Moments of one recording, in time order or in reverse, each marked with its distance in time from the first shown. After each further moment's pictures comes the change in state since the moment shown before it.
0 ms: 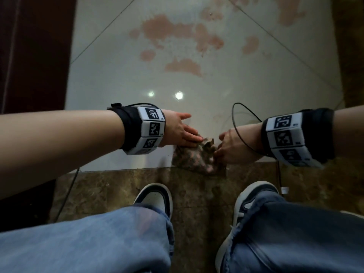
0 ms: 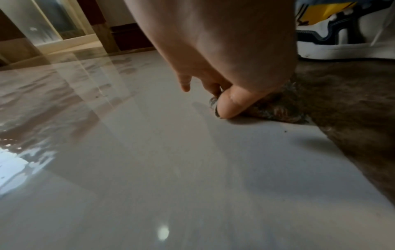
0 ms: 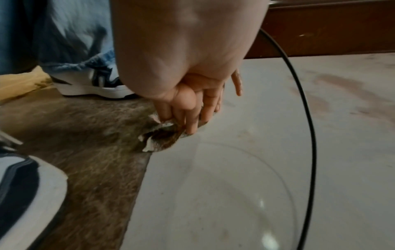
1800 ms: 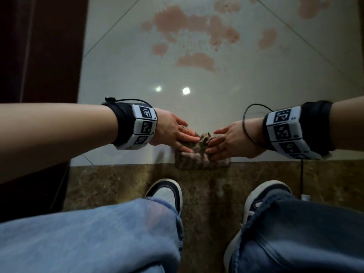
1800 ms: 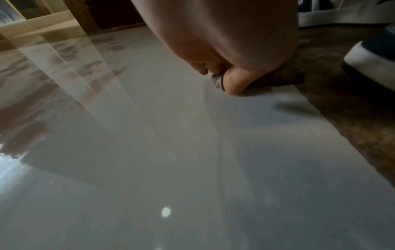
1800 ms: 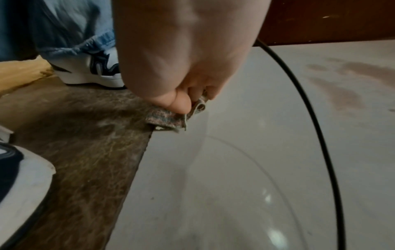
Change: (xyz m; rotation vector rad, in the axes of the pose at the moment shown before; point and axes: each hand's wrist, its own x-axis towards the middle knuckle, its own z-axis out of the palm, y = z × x) left_hand -0.013 0.007 0.037 0.006 0.037 0.119; right_hand 0.016 0.015 -0.005 0.092 -0.030 -0.056
